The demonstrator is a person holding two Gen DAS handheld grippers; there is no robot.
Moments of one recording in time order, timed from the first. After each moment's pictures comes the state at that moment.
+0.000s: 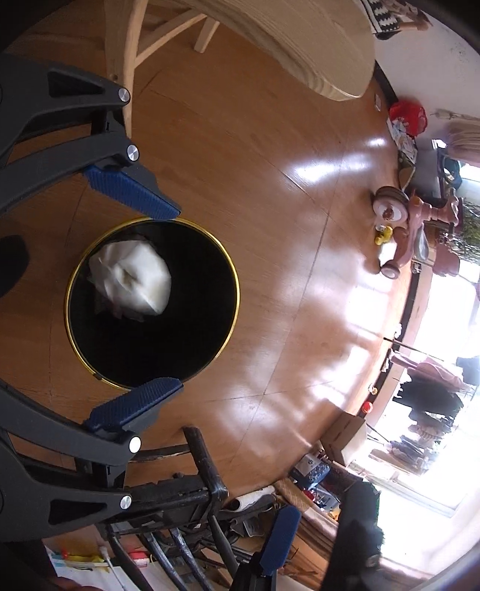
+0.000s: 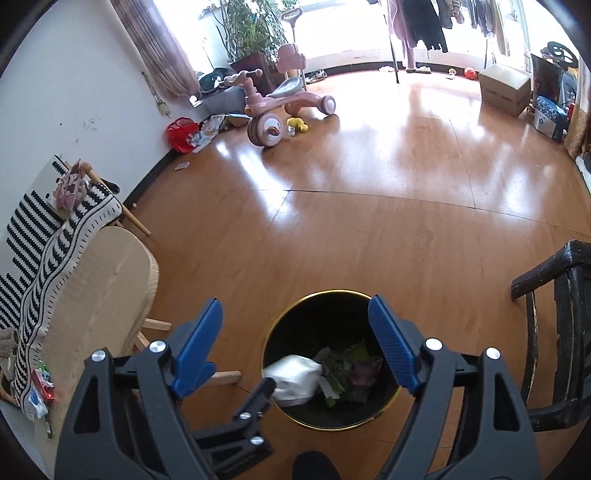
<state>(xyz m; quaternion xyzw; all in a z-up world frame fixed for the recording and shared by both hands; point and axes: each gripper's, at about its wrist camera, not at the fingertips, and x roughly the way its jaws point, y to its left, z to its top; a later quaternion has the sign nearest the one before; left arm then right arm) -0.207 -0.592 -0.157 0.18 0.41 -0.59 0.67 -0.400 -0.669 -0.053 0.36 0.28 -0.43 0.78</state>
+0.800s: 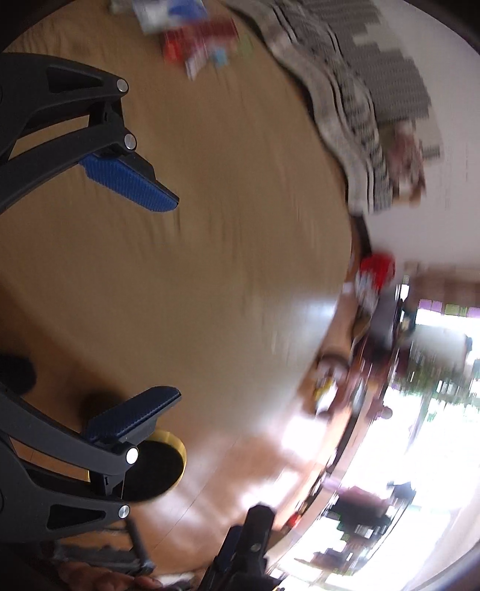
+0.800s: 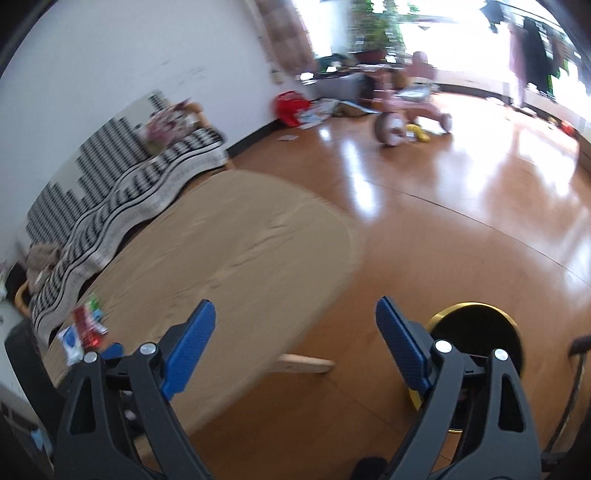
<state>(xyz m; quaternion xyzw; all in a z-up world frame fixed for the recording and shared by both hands) -0.023 -0.347 -0.047 0.13 0.36 -0.37 0.85 -0.181 -0.535 -0.011 0.28 0.31 -0.26 0.87</state>
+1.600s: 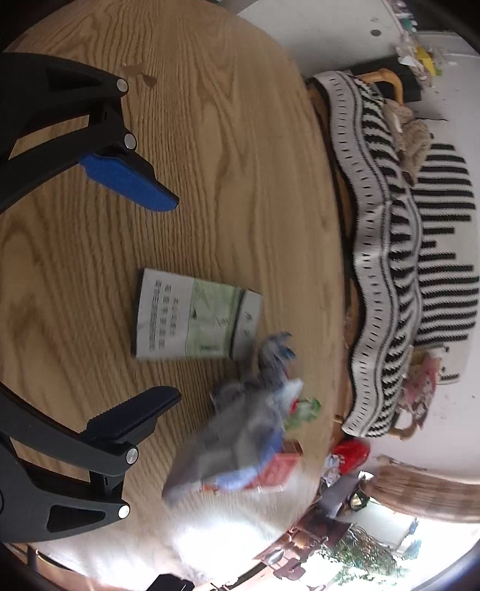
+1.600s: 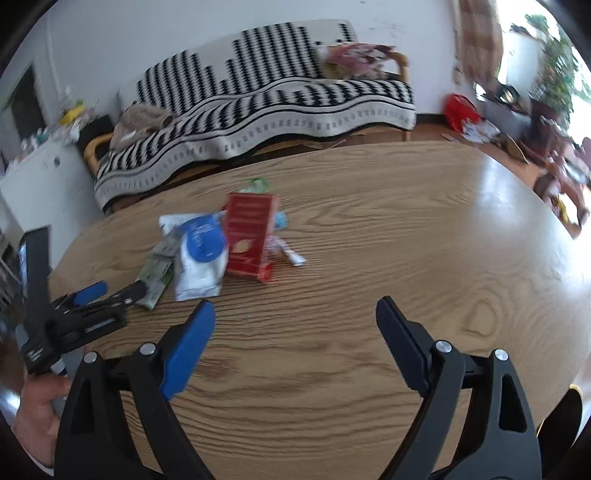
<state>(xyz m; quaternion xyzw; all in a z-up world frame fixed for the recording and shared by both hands) 0.150 -0.032 -0.083 0.02 0.42 -0.10 0.90 0.049 -0.246 -0.035 0.10 0.38 -0.03 0.92</state>
